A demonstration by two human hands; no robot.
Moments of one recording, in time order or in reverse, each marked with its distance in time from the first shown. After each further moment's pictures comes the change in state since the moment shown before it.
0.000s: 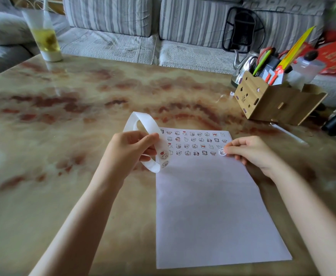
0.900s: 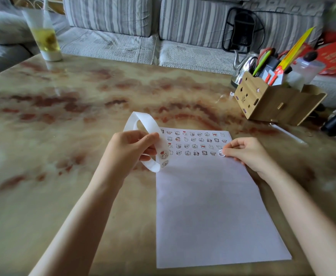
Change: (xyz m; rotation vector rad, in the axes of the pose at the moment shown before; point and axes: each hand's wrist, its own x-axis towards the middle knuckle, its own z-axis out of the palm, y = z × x) left_hand 0.003 -0.004 0.000 -0.040 0.014 0.020; right_hand 0.001 0.006 0.010 -0.004 0.080 -0.030
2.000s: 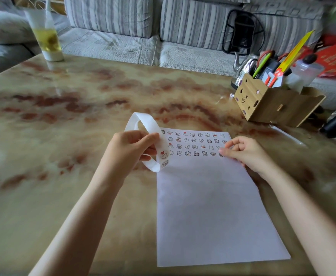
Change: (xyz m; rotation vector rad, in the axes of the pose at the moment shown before) left_hand -0.002 0.001 -0.002 -0.022 -0.006 -0.002; right_hand 0.007 0.006 -0.002 -0.044 -0.044 -0.049
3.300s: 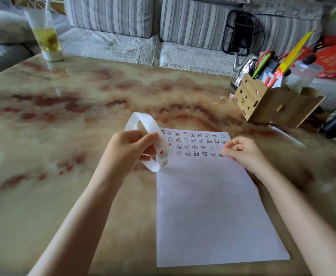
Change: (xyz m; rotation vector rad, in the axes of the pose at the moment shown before) left_hand -0.001 0.002 0.000 -0.009 -0.003 -0.004; right_hand 0.003 0.003 0.006 -0.016 0.083 0.017
